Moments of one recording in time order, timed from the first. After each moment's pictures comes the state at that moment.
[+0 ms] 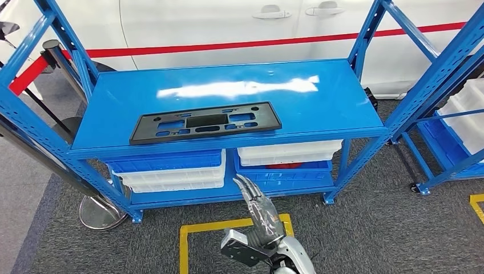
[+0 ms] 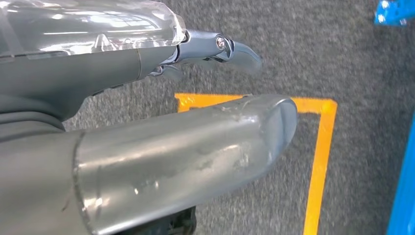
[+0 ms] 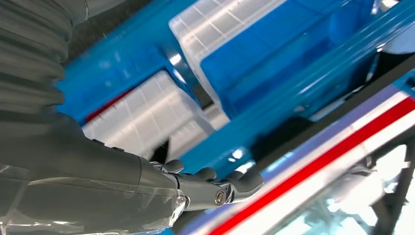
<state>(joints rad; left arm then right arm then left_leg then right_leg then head) -0.04 -0.13 0.63 -0.25 -0.40 0.12 -0.51 -0.07 0.07 0.56 -1.37 0.83 -0.39 -0.23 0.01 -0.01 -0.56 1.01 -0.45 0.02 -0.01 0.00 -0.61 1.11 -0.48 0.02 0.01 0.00</state>
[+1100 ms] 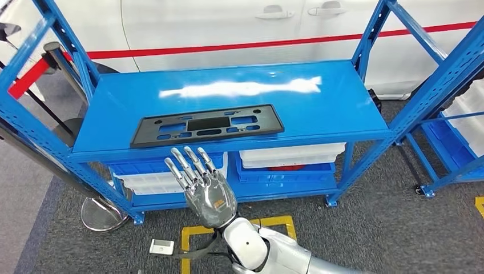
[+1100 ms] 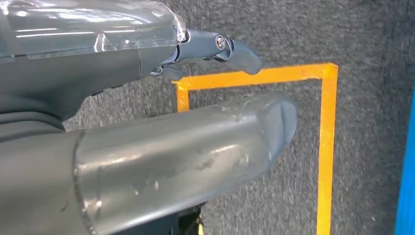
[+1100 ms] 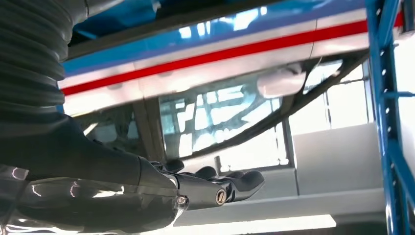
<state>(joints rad) -0.06 -0.16 0.66 -0.24 -0.55 0.02 -0.47 -0.54 0.06 1.20 -1.28 1.41 -0.63 0.50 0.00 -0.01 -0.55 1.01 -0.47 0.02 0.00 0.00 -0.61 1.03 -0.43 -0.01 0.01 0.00</state>
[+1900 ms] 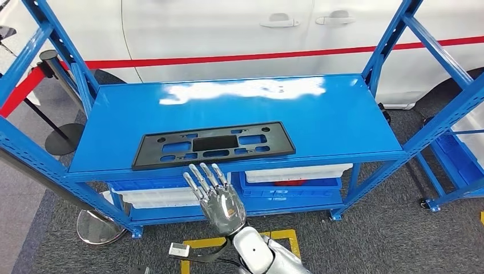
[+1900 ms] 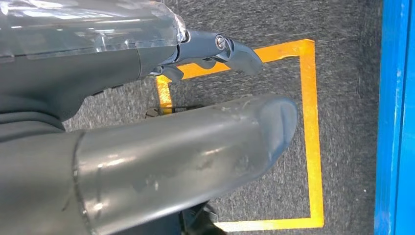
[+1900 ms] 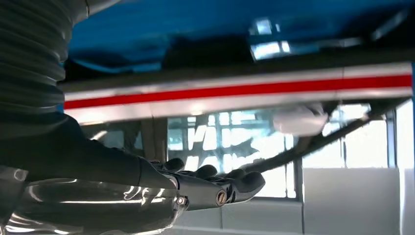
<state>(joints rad) -0.08 -0.16 0.71 -0.23 -0.67 -0.04 -0.45 -0.35 0.16 0.87 -1.03 1.57 -0.69 0.23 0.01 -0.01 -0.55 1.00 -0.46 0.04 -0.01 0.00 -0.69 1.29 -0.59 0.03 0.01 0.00</state>
